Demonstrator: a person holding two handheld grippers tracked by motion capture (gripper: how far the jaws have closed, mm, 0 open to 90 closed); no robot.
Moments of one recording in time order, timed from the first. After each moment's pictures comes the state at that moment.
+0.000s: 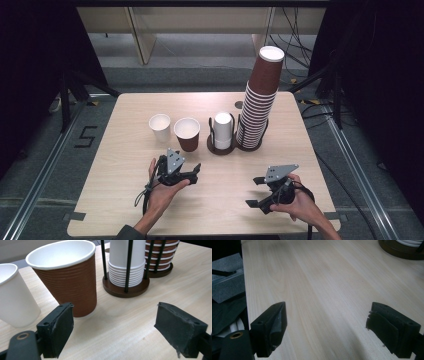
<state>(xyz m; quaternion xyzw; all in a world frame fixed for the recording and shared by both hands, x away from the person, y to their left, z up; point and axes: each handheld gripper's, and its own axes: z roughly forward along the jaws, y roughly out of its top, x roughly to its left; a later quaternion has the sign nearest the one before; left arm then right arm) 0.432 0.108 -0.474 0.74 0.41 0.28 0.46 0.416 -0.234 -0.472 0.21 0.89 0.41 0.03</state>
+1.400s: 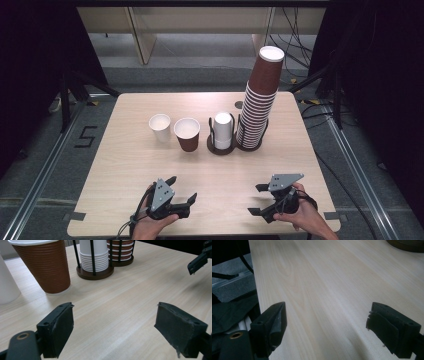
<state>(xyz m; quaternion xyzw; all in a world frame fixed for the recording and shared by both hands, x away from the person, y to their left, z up) 0.351 0.126 -0.484 0.75 0.37 0.24 0.50 0.392 -0.240 -0.478 0.22 0.88 0.42 0.03</state>
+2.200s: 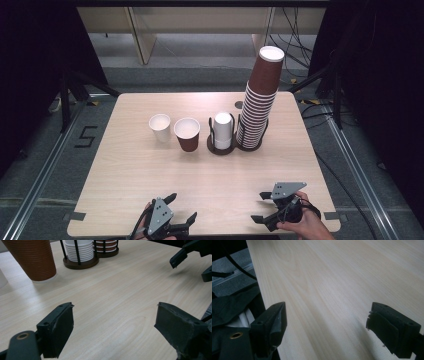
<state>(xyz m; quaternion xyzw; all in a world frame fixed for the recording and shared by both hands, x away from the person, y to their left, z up) 0.307 0.123 -0.492 0.76 0.35 0.23 0.50 0.374 -0.247 -0.489 0.25 0.88 0.40 0.03</state>
